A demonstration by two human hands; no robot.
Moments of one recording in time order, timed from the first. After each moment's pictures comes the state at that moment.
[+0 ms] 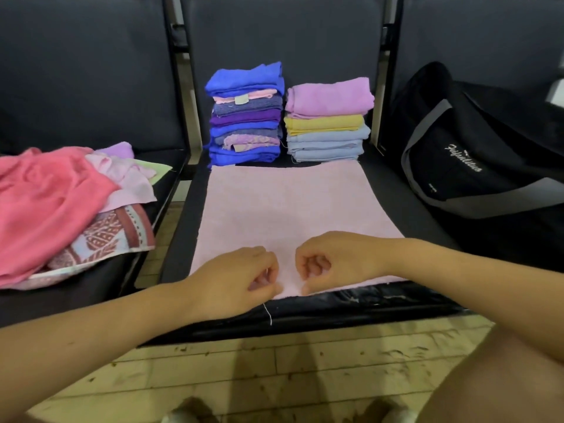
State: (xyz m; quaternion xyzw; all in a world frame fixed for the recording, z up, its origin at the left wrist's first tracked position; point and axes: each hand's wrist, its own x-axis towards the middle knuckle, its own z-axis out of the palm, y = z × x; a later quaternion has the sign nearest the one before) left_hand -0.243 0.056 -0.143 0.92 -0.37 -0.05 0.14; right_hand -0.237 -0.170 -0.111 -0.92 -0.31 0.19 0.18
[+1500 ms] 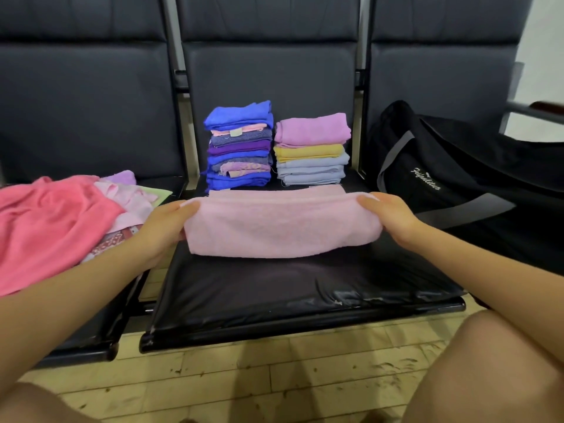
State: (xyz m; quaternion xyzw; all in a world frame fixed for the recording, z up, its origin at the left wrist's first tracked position) left_hand -0.184 0.115 -0.100 0.77 -0.01 0.01 0.64; right_hand -0.210 -0.264 -0.101 -0.80 0.07 -0.10 0.59
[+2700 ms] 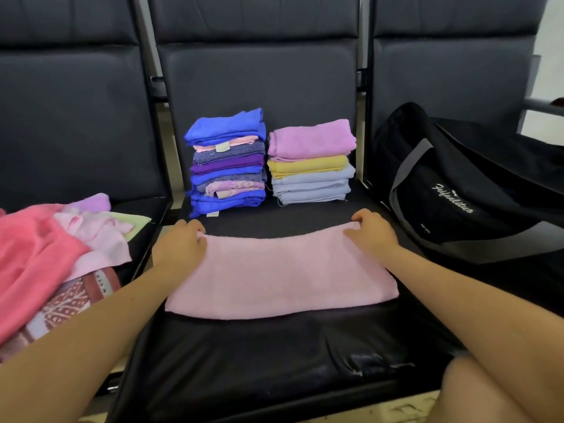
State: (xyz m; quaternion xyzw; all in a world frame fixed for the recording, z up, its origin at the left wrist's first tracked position) left_hand -0.070 0.089 -0.149 0.99 -0.02 0.11 0.13; right_hand -0.104 -0.267 -0.154 -0.94 0.16 -0.08 0.28
